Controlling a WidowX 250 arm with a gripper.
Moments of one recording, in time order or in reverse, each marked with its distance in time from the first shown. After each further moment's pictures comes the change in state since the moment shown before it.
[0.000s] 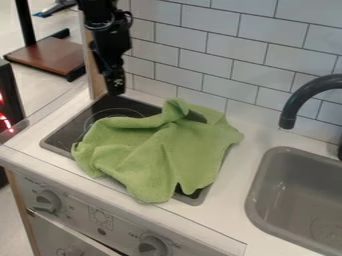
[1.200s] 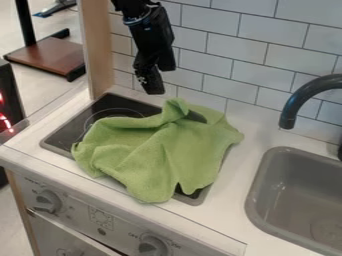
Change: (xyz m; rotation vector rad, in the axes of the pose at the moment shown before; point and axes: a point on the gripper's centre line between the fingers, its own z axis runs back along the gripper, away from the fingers) arm 0.078 -0.051 0.010 -0.192 -0.335 -0.776
